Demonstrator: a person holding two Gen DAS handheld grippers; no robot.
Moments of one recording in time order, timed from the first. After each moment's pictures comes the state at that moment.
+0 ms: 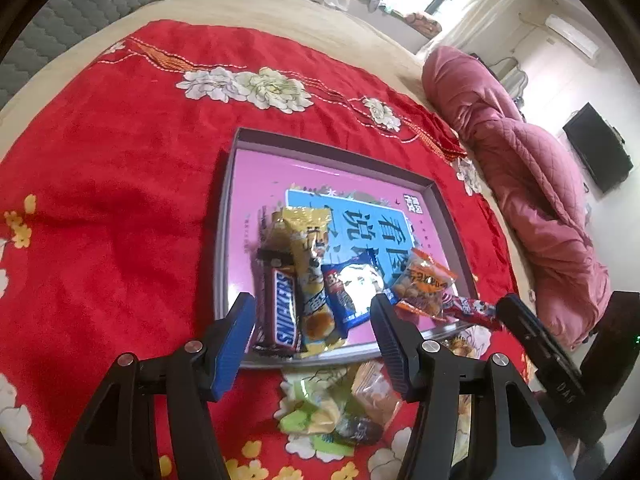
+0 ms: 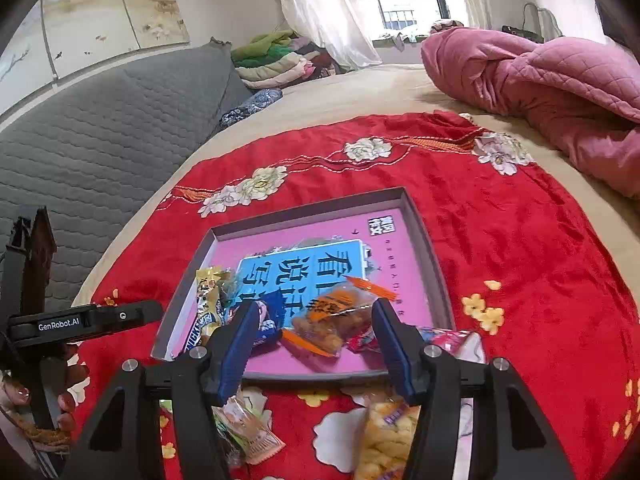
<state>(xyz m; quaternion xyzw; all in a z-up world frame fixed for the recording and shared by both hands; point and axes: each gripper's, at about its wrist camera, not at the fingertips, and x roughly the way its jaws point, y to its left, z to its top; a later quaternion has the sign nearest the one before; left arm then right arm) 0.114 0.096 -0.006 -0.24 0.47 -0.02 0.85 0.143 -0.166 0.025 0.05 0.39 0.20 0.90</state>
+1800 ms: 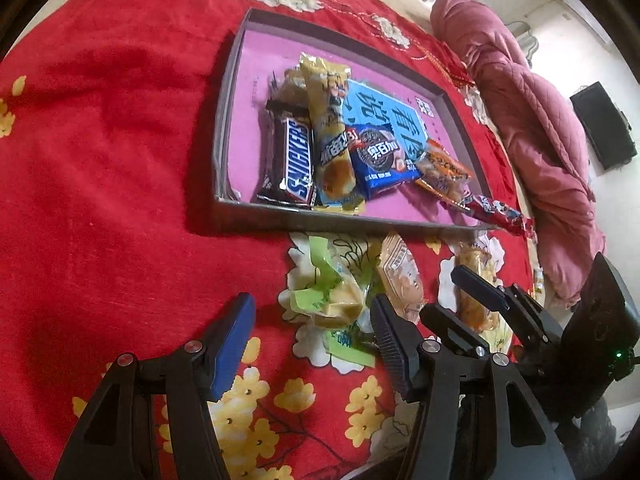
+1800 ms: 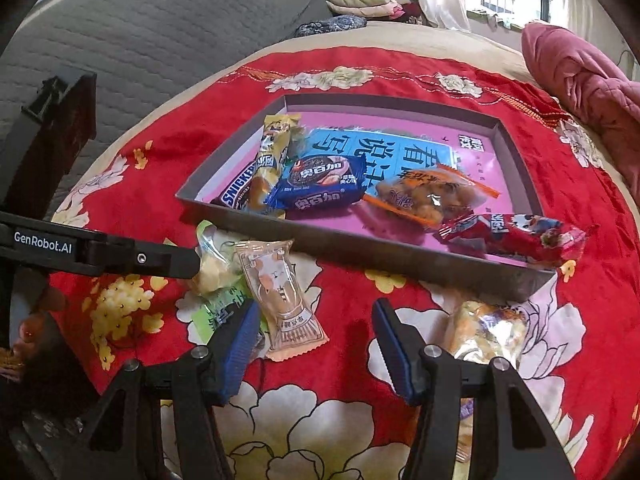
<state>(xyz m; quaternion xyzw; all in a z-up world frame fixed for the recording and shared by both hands) 0.069 0.073 -0.064 -0.26 0.56 -0.05 0.78 0.088 -0.115 -0.042 -0.10 0.46 0.31 0.83</state>
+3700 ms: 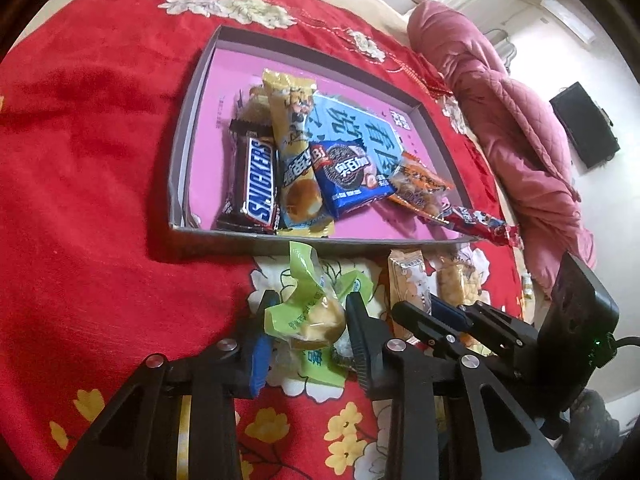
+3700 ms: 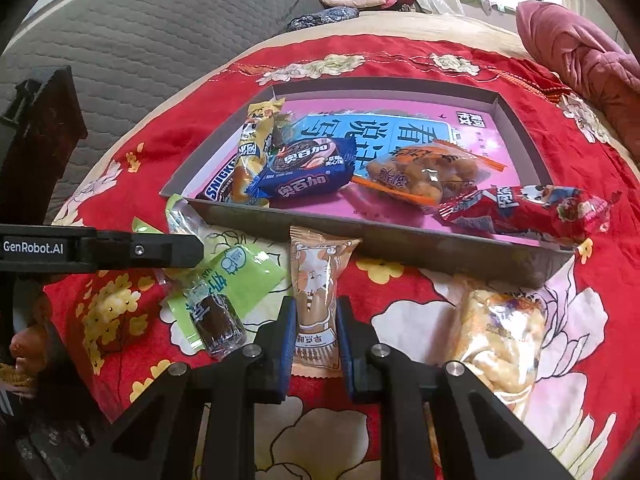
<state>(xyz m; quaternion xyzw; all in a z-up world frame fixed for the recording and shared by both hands) 0.077 0.064 -0.060 -0.26 0.52 -0.08 0.81 0.099 -0.122 -0.060 -0.07 0.47 0.31 0.82</state>
